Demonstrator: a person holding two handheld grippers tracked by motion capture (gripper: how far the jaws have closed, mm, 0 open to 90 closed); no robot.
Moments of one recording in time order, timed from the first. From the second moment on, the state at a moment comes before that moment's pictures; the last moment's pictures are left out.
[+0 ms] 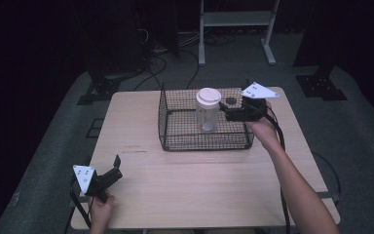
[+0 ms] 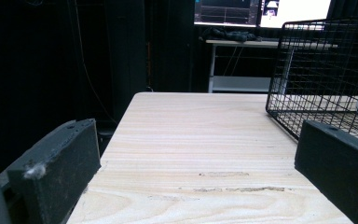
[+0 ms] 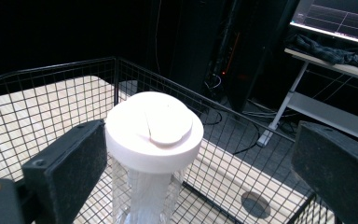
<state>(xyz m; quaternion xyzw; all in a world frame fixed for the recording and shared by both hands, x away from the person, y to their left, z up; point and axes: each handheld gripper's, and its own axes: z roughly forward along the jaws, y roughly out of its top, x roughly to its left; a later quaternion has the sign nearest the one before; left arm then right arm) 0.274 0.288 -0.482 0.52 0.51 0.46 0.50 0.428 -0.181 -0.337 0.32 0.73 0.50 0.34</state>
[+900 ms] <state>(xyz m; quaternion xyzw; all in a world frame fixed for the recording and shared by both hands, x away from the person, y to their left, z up) 0.274 0.288 -0.482 0.52 0.51 0.47 0.50 0.393 -0.205 -0.354 0.31 0.73 0.50 0.33</state>
